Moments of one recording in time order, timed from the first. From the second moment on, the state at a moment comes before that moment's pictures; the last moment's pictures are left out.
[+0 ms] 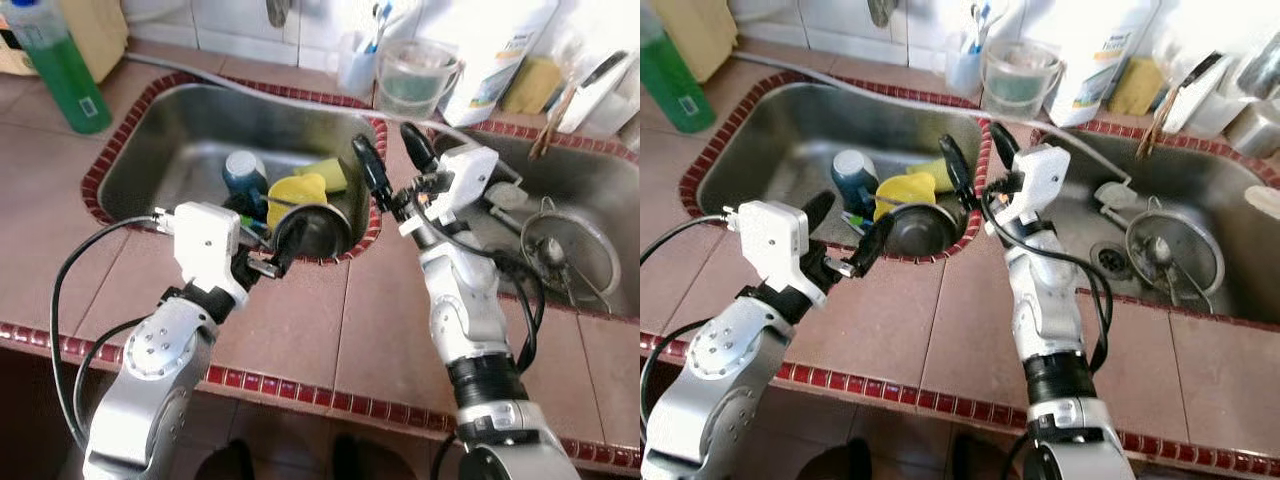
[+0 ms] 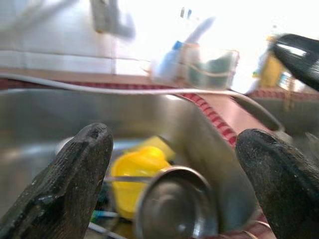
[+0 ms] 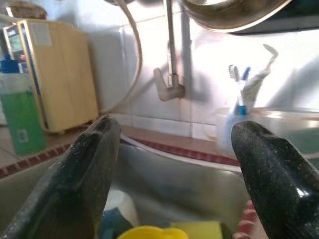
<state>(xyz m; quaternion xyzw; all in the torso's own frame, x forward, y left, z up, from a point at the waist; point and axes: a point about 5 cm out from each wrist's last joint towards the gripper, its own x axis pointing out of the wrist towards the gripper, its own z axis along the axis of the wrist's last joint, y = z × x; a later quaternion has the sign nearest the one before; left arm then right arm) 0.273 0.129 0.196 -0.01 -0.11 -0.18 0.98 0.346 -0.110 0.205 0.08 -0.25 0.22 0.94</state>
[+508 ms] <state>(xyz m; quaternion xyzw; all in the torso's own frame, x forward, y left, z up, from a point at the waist) 0.293 0.139 0.161 -0.02 -0.11 -0.11 0.99 0.323 -0.124 0.151 0.06 -0.19 0.10 0.98</state>
